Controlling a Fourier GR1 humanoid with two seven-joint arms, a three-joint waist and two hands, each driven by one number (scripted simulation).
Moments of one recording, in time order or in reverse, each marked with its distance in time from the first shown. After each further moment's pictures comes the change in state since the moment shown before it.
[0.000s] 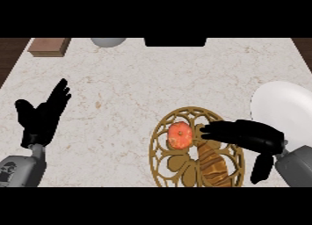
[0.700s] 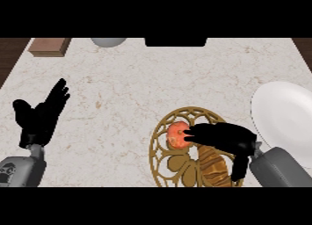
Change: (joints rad) left arm 0.007 -0.044 0.066 -0.016 -0.059 -0.054 0.018; right arm 0.003 0.188 -0.019 0.046 0.241 0.018 0.070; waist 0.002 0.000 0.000
